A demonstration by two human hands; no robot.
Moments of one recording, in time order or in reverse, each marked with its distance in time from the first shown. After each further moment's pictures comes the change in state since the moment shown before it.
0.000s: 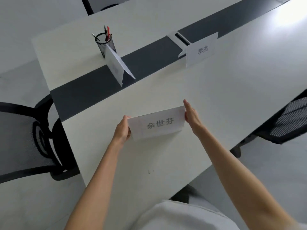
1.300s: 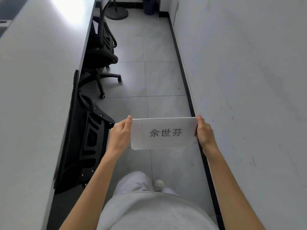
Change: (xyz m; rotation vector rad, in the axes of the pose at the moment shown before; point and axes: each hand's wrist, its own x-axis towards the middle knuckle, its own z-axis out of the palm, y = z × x) left_hand -0.248 -0.001 0.640 0.666 -0.927 0.690; right_hand -0.273 0.237 -0.573 0.375 1.116 0.302
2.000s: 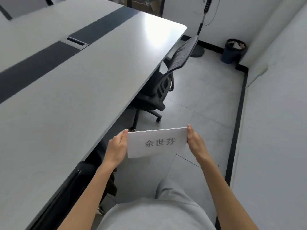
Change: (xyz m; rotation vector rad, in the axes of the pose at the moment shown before) left_hand 0.385 0.070 -0.099 -0.031 0.498 -0.216; right_hand 0.394 -0.294 0.243 -0.340 -0.557 -0.310
